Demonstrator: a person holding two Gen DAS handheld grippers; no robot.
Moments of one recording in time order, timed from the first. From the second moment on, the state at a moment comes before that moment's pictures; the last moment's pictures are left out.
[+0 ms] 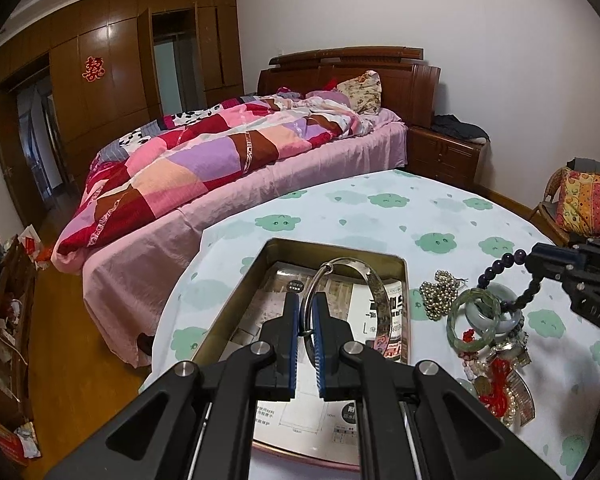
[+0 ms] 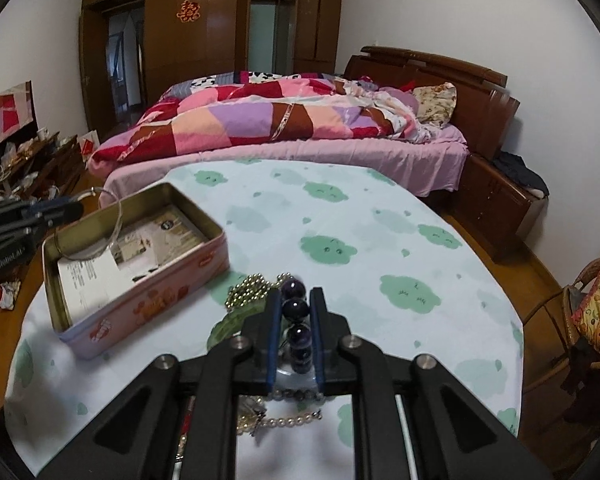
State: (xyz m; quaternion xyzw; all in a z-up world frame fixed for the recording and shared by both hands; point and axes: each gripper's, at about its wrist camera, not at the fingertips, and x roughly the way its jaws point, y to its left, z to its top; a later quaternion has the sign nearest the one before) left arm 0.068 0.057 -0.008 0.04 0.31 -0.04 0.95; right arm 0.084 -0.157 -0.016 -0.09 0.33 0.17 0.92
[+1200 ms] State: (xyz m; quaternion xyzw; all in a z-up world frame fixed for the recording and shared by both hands) left arm 0.125 0.076 -0.005 0.06 0.33 -0.03 0.94; right arm 0.116 -0.080 0.032 -0.12 0.28 0.24 0.92
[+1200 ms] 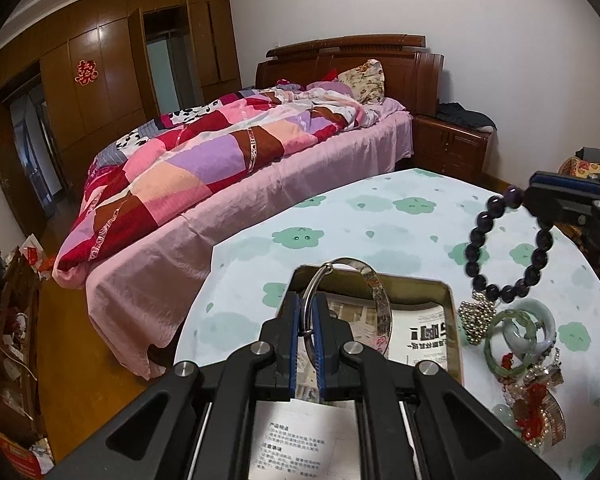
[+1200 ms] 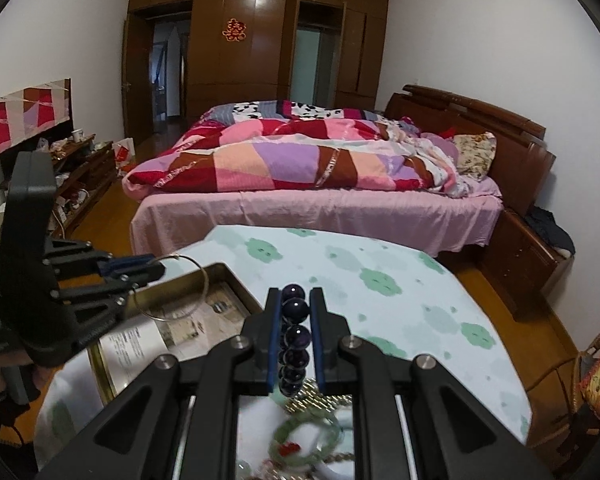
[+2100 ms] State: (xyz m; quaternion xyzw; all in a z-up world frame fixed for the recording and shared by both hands) left arm 0.160 0.082 -0.041 0.08 0.38 -0.03 0.92; right arm 0.138 -0.043 -0.022 -0.12 0.33 0.25 0.90
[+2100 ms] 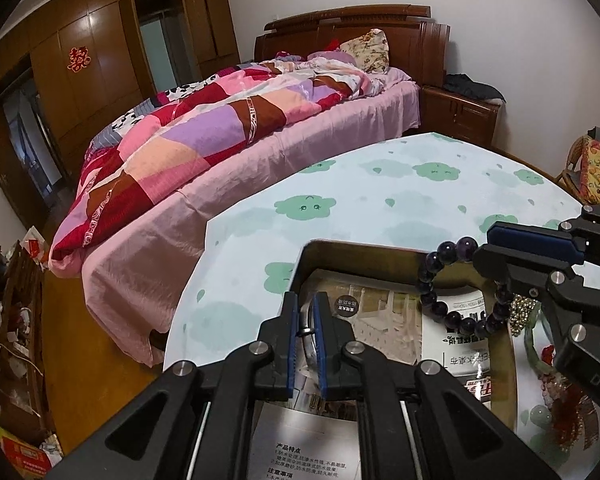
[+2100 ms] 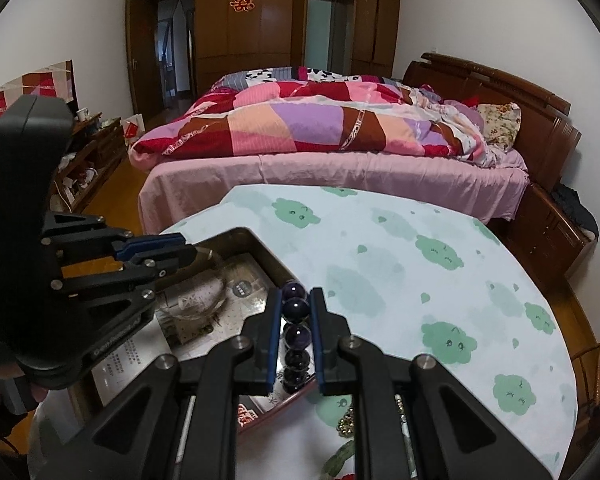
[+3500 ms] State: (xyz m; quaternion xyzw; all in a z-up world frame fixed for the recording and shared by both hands) left arm 0.151 0.074 -0.031 0.11 0.35 0.01 0.93; right arm 0.135 -0.050 -0.025 -0.12 0.34 0.25 0.90
